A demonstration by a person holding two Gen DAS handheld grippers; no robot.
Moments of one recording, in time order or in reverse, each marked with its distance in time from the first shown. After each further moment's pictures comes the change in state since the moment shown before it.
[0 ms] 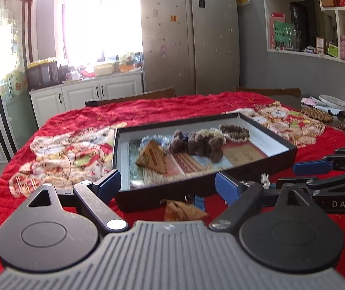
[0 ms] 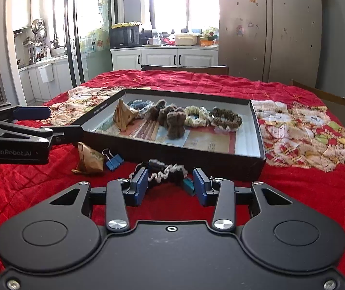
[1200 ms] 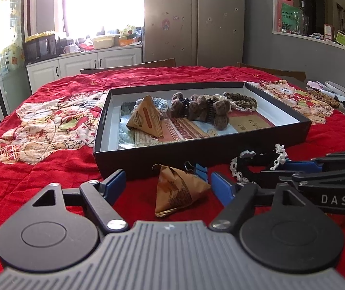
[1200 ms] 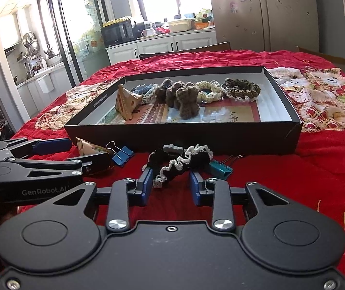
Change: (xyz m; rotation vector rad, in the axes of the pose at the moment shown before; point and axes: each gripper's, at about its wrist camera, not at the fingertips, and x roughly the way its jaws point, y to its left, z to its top) left arm 0.041 -0.001 -0.029 -0.052 0.110 -0.014; right arm 0.051 0.007 -0.013 0.154 0.049 0.050
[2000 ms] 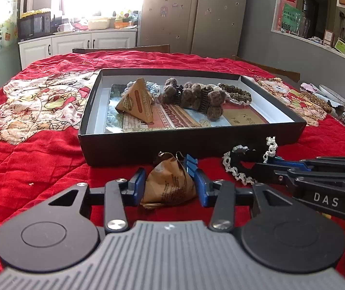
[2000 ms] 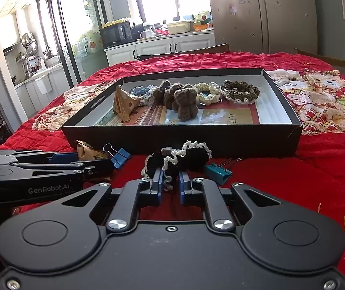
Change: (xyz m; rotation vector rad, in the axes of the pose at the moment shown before) left arm 0.011 0.005 -0.001 -0.077 0.071 -0.074; right arm 0.006 0.000 0.002 -0.010 -0.011 -0.013
